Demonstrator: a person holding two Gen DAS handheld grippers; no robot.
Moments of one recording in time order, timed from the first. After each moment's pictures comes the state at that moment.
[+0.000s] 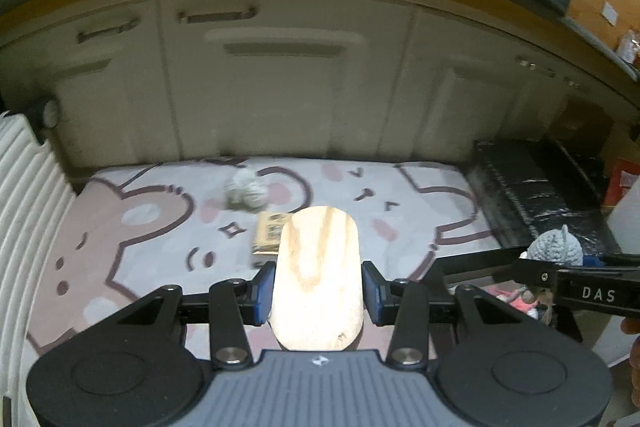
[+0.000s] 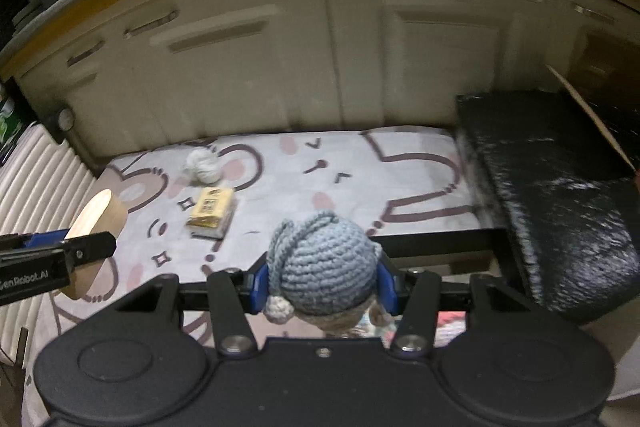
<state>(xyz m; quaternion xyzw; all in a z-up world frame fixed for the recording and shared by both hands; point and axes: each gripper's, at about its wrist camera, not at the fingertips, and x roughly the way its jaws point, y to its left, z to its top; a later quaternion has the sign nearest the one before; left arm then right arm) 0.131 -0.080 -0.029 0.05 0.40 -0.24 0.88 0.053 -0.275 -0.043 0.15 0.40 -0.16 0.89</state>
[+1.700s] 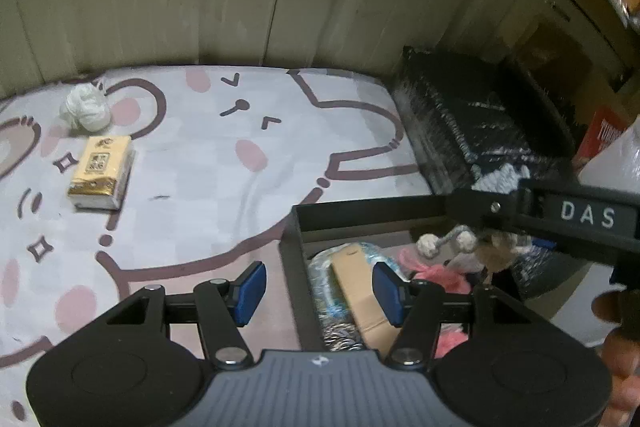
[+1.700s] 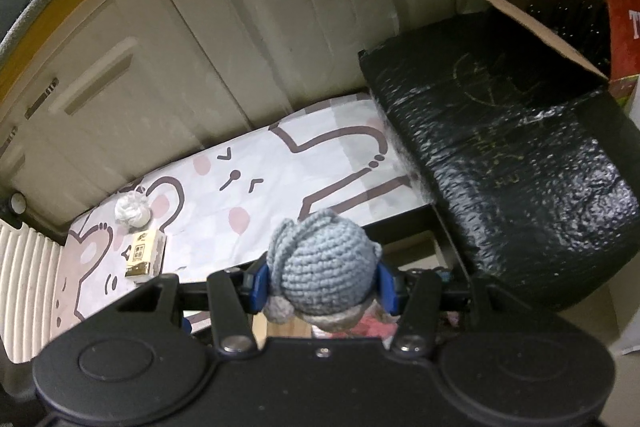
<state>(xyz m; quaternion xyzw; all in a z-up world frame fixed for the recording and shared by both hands) 0.135 -0.217 -0.114 0.05 0.51 -0.30 0.80 0.053 -0.379 -0.091 0.27 0.41 -0.20 0.85</state>
